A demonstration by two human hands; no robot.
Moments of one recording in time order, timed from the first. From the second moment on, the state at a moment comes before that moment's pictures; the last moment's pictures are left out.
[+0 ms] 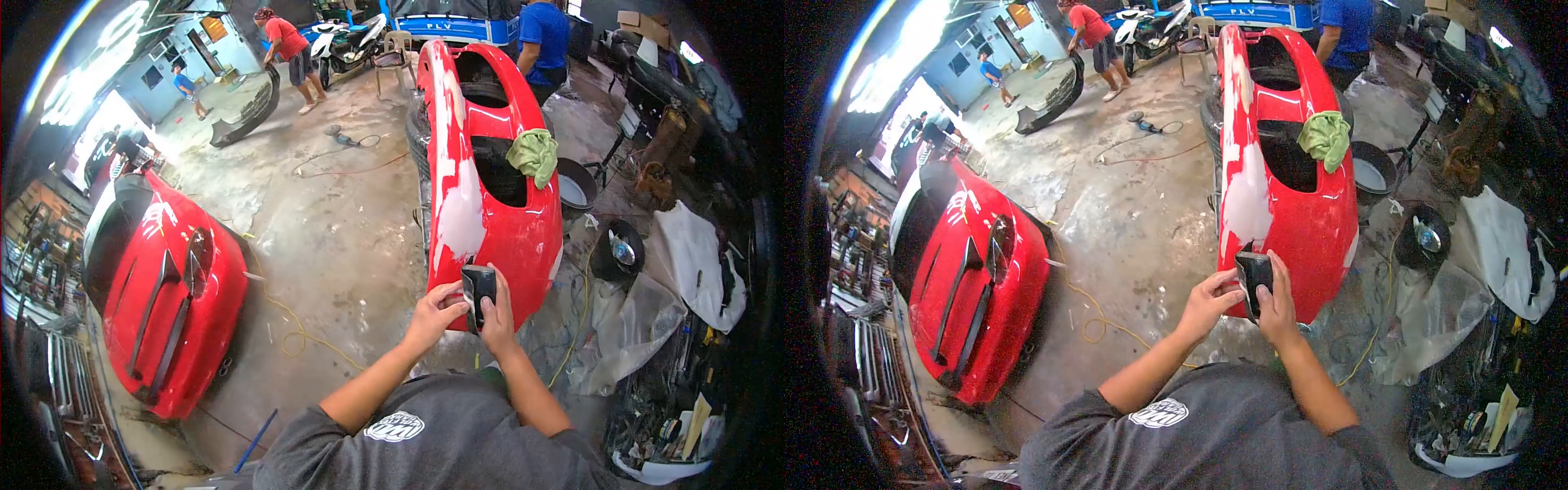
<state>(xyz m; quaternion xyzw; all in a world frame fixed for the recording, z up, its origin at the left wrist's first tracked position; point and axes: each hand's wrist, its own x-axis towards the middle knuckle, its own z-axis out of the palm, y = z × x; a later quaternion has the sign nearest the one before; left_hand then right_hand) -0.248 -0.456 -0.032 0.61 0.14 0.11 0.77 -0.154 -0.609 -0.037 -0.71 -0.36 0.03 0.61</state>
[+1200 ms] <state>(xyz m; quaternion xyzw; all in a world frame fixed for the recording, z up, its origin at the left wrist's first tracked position) -0.117 -0.351 -0.043 0.79 0.07 -0.04 0.61 -0.107 -0.595 -0.104 -0.74 -0.14 0.11 0.65</state>
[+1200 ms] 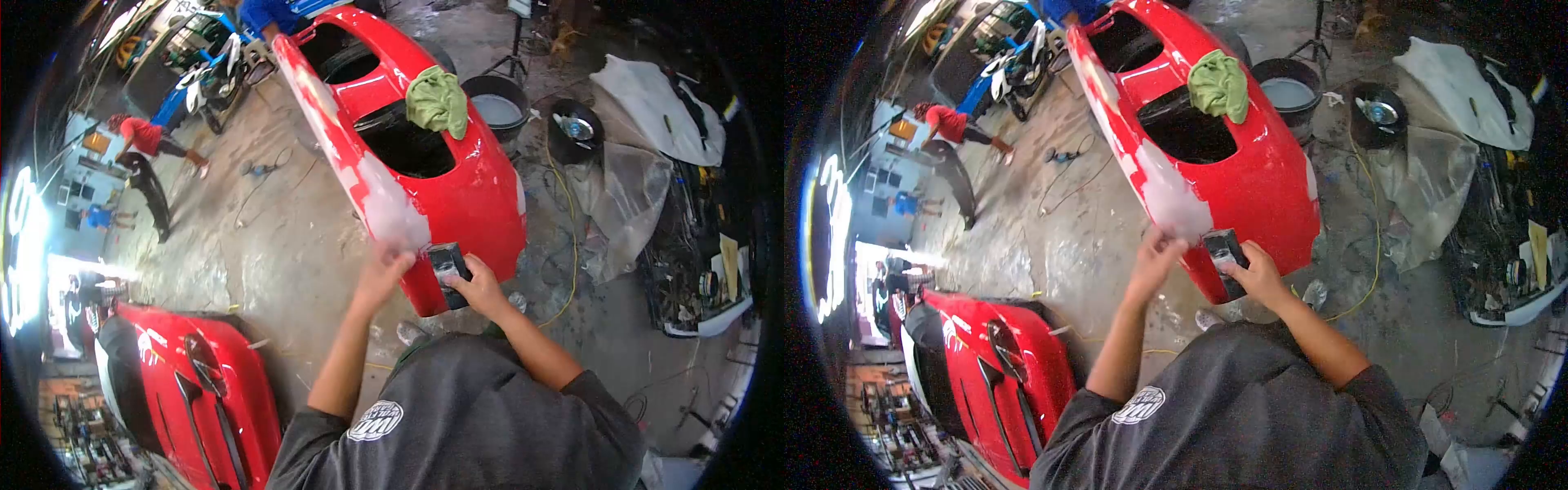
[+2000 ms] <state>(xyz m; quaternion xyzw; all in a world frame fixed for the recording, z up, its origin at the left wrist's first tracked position) 0.082 -0.408 0.038 0.91 -0.03 0.15 0.39 -0.055 -0.601 -0.126 -0.79 -0.09 0.08 0.61</state>
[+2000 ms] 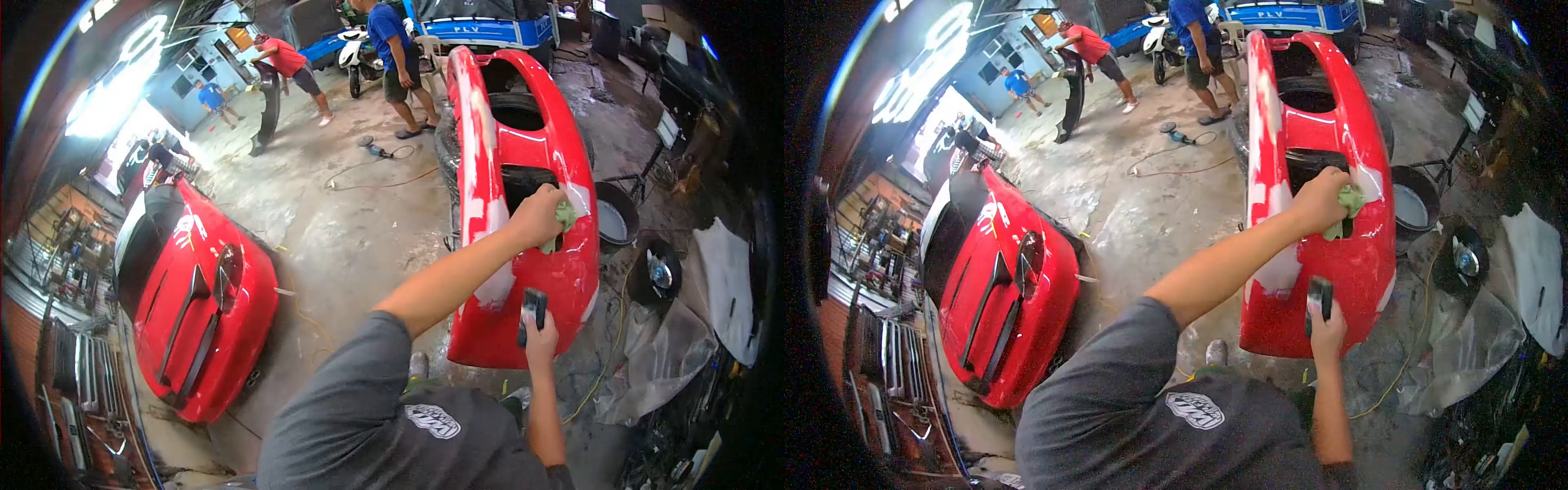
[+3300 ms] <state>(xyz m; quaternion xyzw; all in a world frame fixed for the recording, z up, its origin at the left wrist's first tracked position) 0.108 -0.258 0.012 0.93 -0.16 0.25 0.21 0.004 -0.486 -0.069 -0.81 -0.15 -0.18 0.54</state>
